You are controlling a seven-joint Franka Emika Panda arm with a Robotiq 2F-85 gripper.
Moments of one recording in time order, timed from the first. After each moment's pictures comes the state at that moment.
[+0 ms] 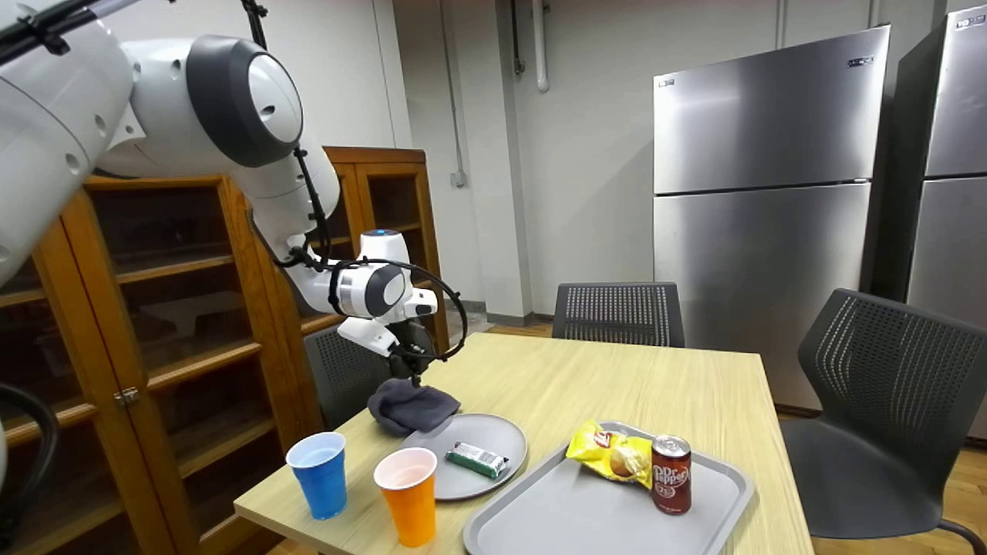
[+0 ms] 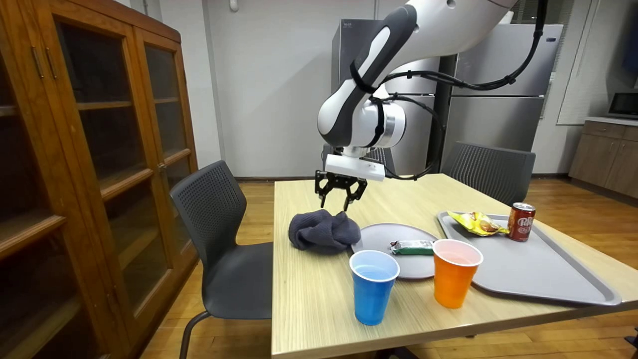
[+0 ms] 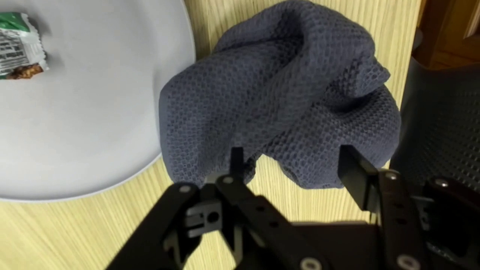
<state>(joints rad) 0.18 0.79 0.01 -1.66 0.15 2.69 0.28</state>
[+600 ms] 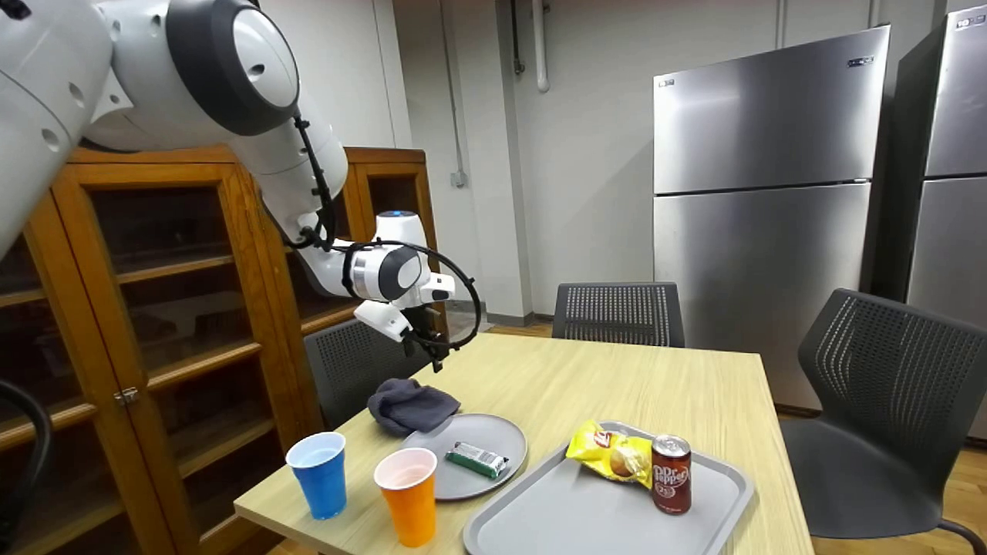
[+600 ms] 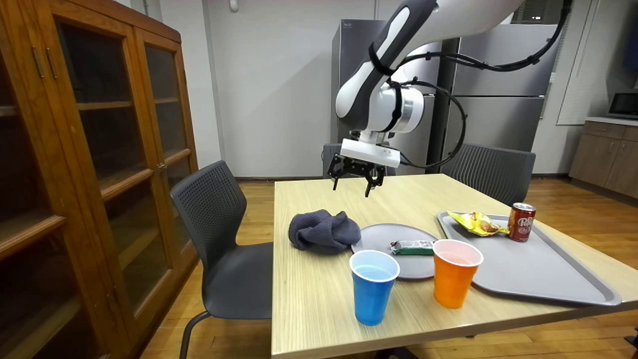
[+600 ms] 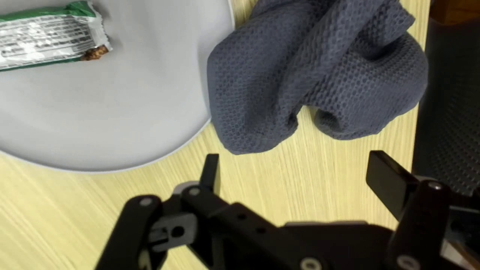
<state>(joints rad) 0.14 0.71 -0.02 -1.72 0.17 2.68 0.33</state>
